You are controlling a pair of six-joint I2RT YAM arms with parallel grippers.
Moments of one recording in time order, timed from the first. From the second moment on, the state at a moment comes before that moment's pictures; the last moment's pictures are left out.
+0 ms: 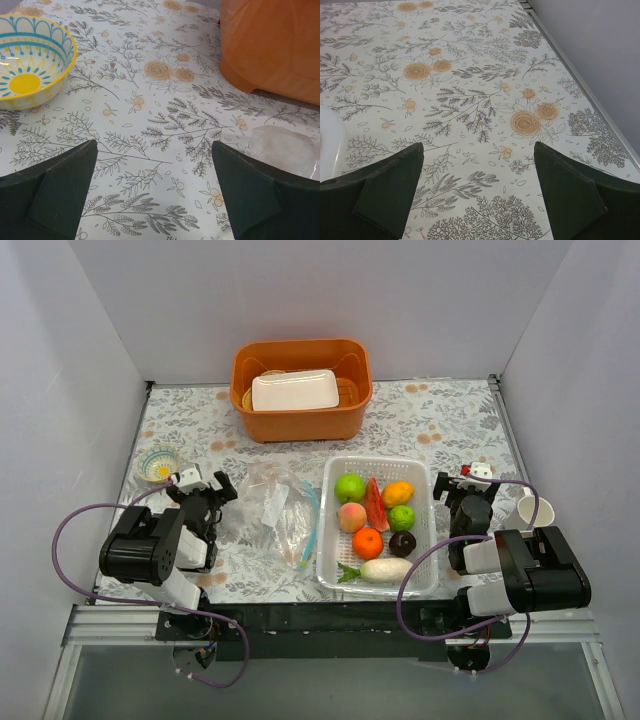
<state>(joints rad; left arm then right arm) -0.10 1.59 0.13 1.37 -0.28 -0.21 0.12 1.39 0.10 1.21 0.32 -0.04</state>
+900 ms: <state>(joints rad) -0.12 1.04 0.59 0.46 -0.46 -0.51 0.15 0.82 0.39 0.13 0.17 0.22</state>
